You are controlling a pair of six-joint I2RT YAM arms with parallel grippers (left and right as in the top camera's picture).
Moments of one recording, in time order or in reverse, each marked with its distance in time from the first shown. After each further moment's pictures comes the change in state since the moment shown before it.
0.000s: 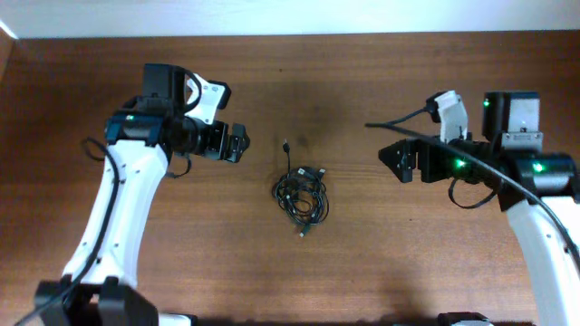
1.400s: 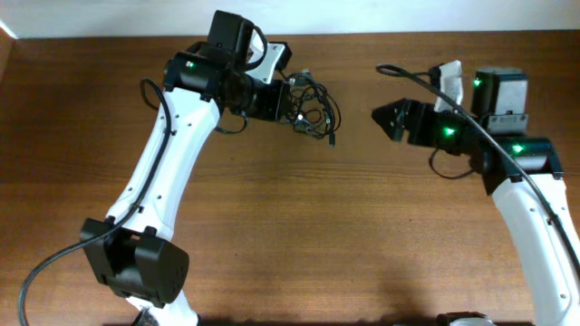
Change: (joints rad) left arm -0.217 0.280 0.485 -0.142 0.138 -0.231; right arm 0.046 0.081 0.000 0.341 -0.030 0.394
